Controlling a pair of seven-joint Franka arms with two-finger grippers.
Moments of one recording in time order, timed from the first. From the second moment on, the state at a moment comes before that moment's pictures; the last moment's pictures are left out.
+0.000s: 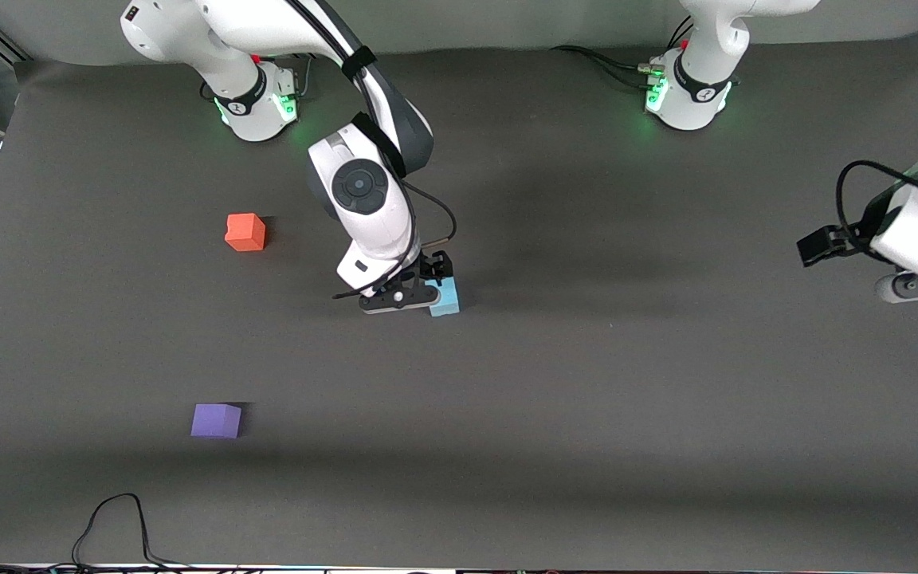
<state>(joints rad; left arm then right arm) -0.11 0.06 0.05 -1.64 0.09 1.62 -0.16 0.95 0.49 -0.32 -1.72 0.22 2.20 0.46</state>
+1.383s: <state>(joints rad) -0.07 0.05 0.10 -1.65 0.10 1.59 -0.11 1.03 0.66 -0.32 -1.72 0.22 2.34 0.51</state>
